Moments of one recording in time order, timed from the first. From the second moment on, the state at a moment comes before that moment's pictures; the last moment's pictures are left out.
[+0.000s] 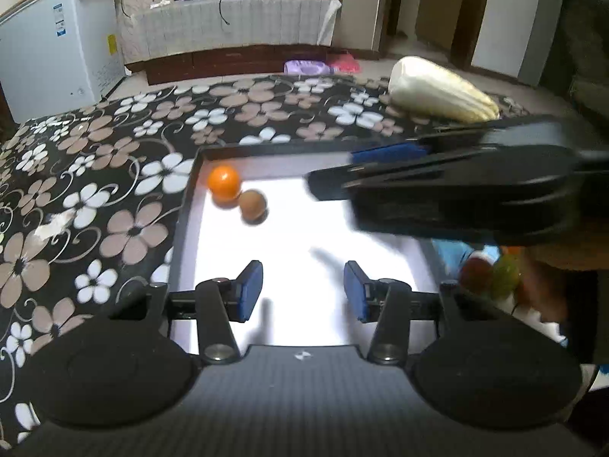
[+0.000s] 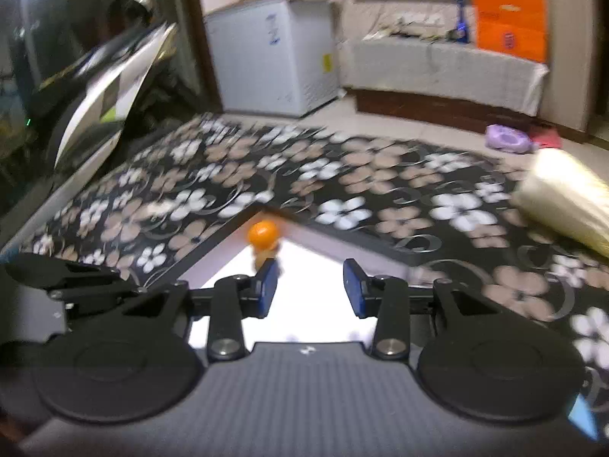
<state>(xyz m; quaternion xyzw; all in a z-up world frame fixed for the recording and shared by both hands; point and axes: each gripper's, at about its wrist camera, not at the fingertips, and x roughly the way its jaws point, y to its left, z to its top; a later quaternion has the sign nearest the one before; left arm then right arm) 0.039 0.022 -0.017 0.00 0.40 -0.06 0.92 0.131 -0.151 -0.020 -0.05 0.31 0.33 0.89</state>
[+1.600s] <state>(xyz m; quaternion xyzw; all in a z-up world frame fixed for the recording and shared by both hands) 0.134 0.041 -0.038 -0.02 0.37 -0.02 0.93 0.149 -0.176 -0.009 -0.03 0.32 0.29 0.90</state>
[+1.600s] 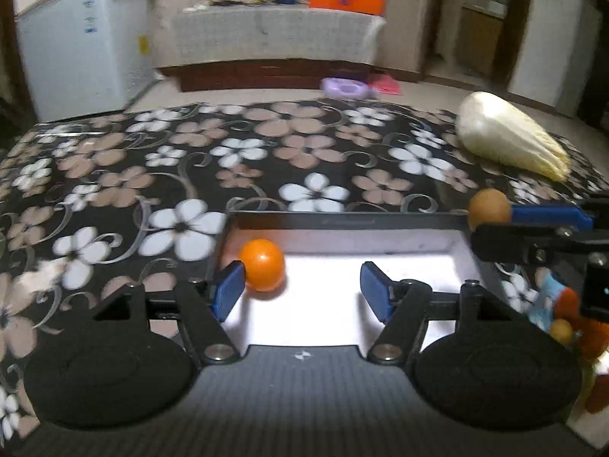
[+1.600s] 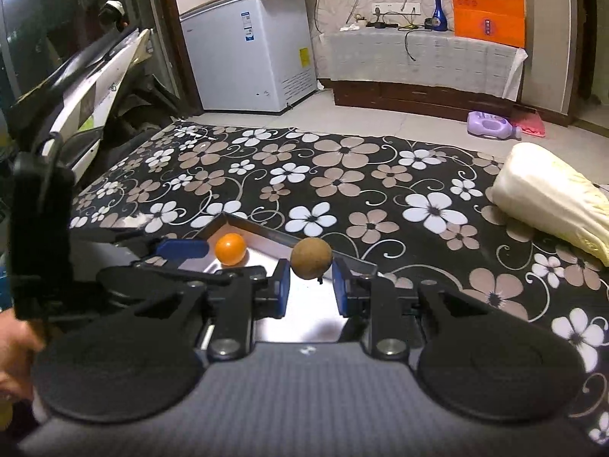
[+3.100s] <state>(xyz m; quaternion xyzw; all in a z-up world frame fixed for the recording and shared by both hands) 0.136 0.039 -0.044 -0.03 0.37 0.02 0.93 0.142 -0.196 -0.009 -0.03 0.33 0.29 0.90</state>
